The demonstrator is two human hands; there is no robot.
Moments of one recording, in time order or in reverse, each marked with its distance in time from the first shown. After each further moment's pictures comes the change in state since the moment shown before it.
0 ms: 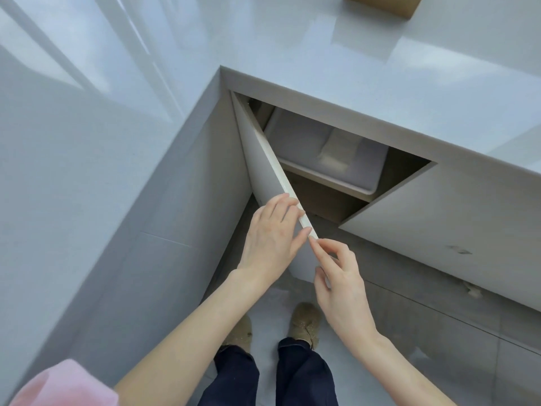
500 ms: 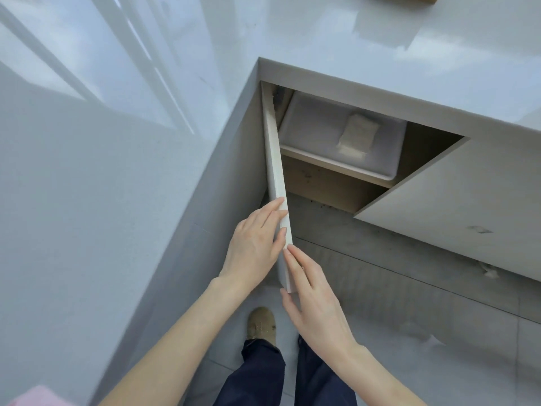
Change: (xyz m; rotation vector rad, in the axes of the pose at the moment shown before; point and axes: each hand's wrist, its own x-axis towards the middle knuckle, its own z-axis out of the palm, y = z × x) left_hand -0.061 -0.075 -0.042 -0.118 -0.136 -0.074; right_hand -0.041 -0.086 0.068 -0.035 -0.122 -0.066
